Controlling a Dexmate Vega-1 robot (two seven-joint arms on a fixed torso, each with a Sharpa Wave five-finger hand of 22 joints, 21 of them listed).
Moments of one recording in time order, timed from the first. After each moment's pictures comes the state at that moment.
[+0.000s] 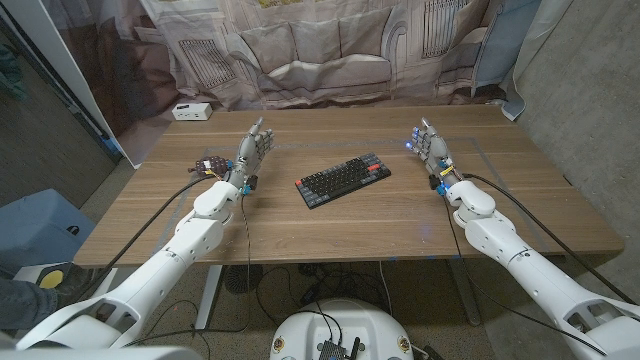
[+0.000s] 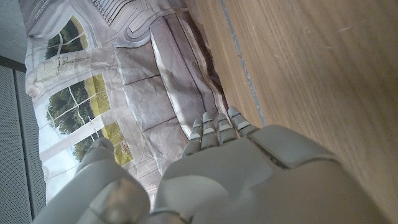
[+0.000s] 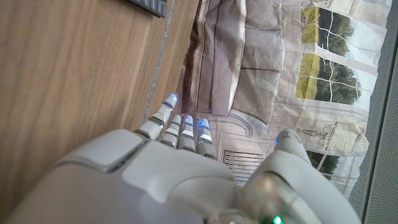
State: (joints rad) left arm 0.85 0.53 0.38 -1.32 -0.63 -0.28 -0.02; left_hand 0.12 -0.09 0.33 0.01 0.21 0.11 0.10 0.18 0.17 0.12 0.09 0.19 0.38 0.06 0.09 0.18 0.18 -0.09 0.07 0.47 0.17; right arm -0.86 -0.52 -0.37 -1.32 0.64 0.29 0.01; right_hand 0.23 -0.01 0.21 -0.09 0.19 0.14 0.06 0.19 0.18 0.12 0.09 0.20 0.19 0.04 0.04 0.22 0.27 0.21 -0.03 0.36 0.17
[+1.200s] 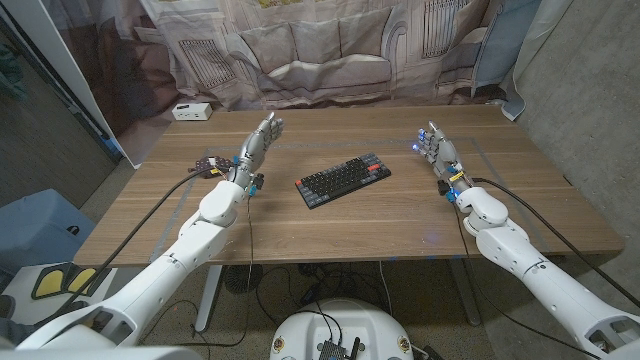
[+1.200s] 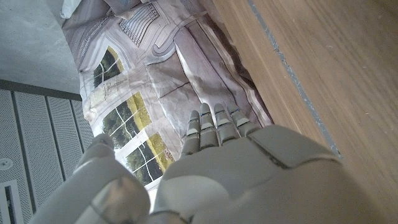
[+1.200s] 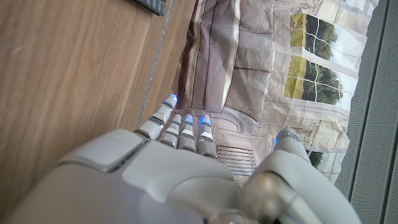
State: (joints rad) left arm 0.89 0.54 0.40 -1.42 -0.43 -0.43 0.08; left_hand 0.14 -0.08 0.33 0.00 0.21 0.24 0.09 0.21 0.17 0.24 0.08 0.22 0.31 0.18 0.07 0.21 0.18 -0.01 0.07 0.44 0.17; right arm -0.93 -0.58 -0.34 -1.39 0.65 0.33 0.03; right_hand 0.23 -0.01 0.21 -0.09 0.19 0.21 0.04 0.21 0.18 0.13 0.10 0.20 0.19 0.04 0.04 0.22 0.26 0.21 -0.04 0.34 0.17
